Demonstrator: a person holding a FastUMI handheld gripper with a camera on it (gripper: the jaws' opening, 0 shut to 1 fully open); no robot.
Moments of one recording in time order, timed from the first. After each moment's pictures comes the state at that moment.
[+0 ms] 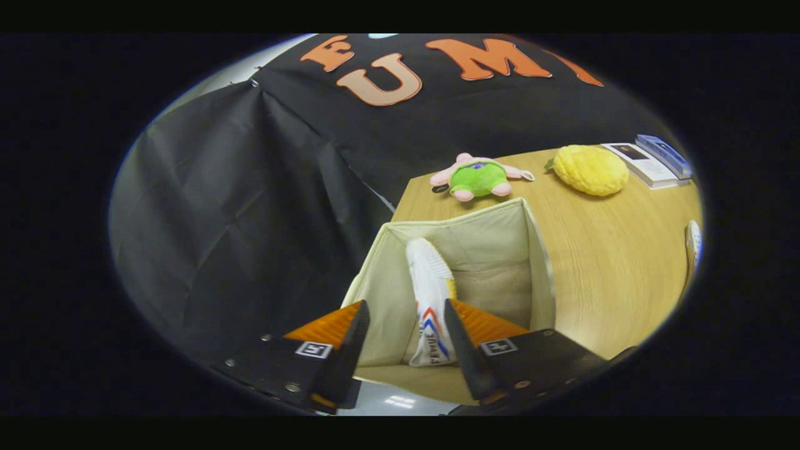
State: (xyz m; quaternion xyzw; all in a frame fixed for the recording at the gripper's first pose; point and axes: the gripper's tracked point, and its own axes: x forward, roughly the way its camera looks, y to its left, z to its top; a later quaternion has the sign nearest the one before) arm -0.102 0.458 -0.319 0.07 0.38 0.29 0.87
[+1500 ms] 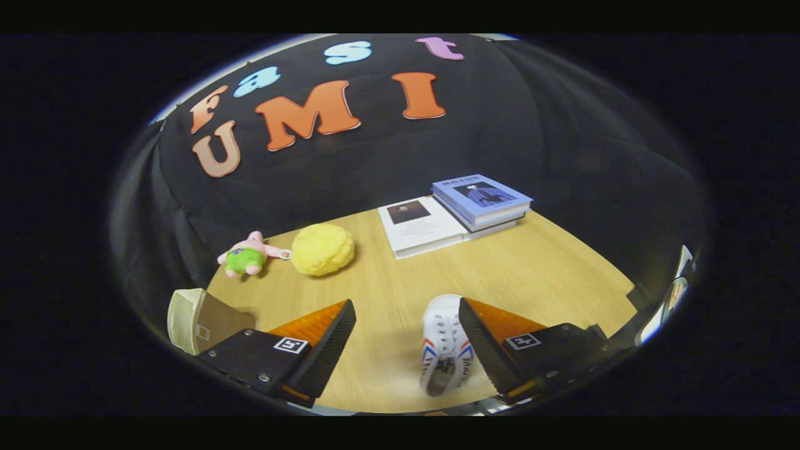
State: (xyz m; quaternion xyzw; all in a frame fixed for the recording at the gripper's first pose) arm 0.051 -0.012 -0.289 0.04 0.29 0.00 0.96
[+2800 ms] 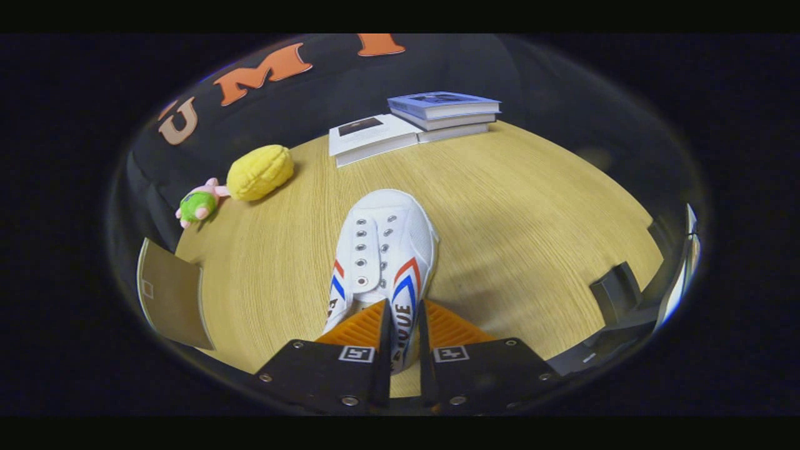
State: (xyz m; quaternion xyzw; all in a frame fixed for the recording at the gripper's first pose) arm 0.001 -0.060 -0.430 0.07 0.45 -0.02 0.89
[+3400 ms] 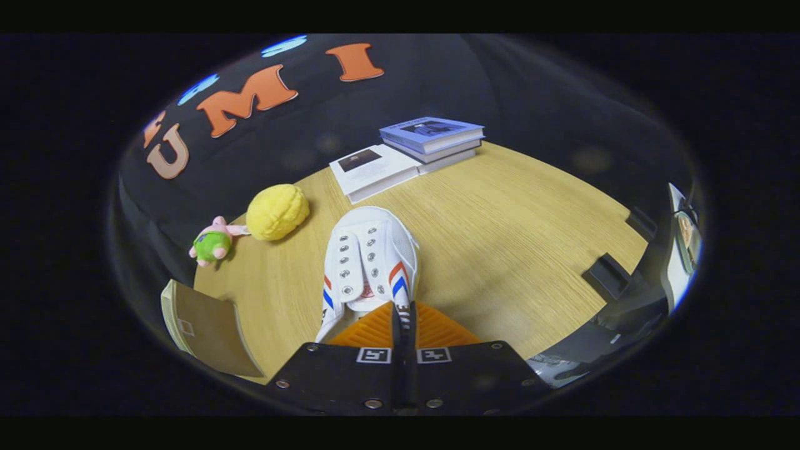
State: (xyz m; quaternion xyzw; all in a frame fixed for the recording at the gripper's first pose) arm 0.001 0.005 -0.352 0.12 0.39 -0.06 0.91
